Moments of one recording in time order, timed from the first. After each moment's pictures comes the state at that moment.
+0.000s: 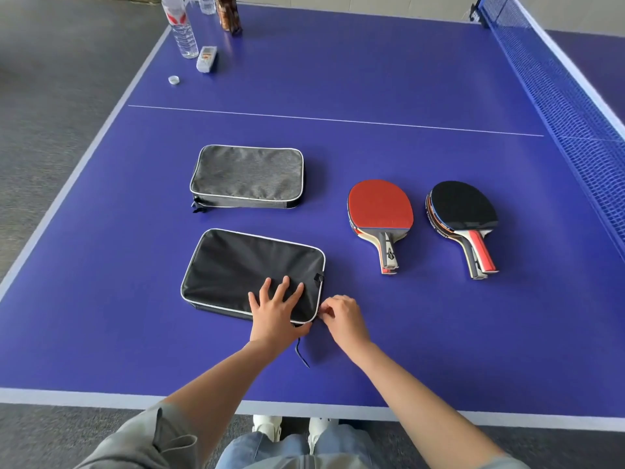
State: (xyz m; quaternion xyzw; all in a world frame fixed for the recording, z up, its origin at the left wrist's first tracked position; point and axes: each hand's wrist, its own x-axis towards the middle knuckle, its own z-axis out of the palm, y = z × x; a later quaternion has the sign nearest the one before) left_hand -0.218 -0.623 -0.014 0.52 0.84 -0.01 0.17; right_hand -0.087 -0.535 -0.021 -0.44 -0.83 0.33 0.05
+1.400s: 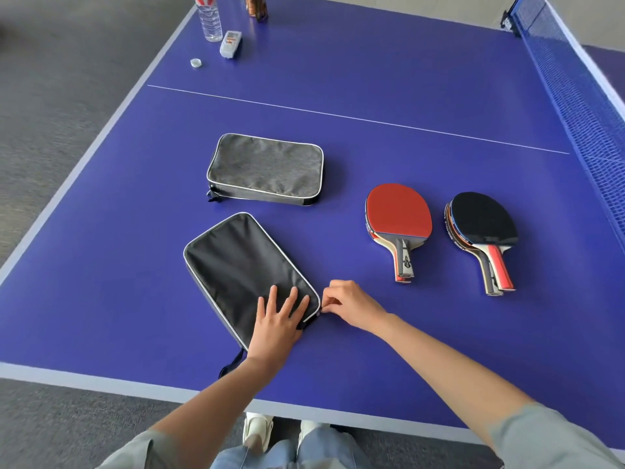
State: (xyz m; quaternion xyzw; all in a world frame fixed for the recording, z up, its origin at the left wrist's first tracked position) left_hand -0.218 -0.650 -0.001 0.59 0.80 -0.09 0.08; right_hand -0.107 -0.488 -0.009 -0.25 -0.90 0.35 -0.06
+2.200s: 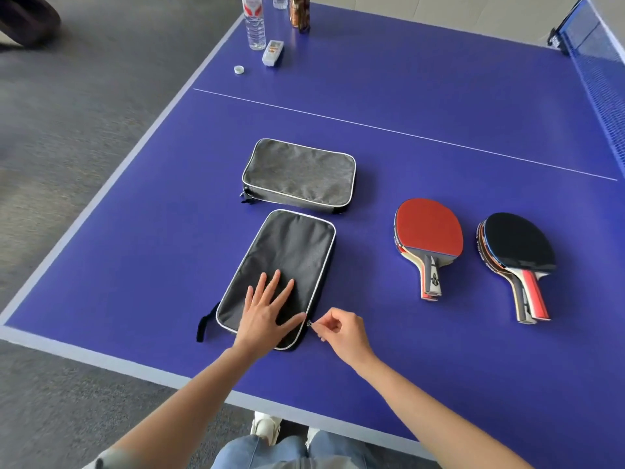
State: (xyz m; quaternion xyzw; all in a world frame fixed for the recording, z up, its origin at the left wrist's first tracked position) left_hand -0.277 -0.677 -0.014 0.45 0.85 0.16 0.21; right_hand -0.127 -0.562 -0.011 -0.39 -0.75 0.53 0.06
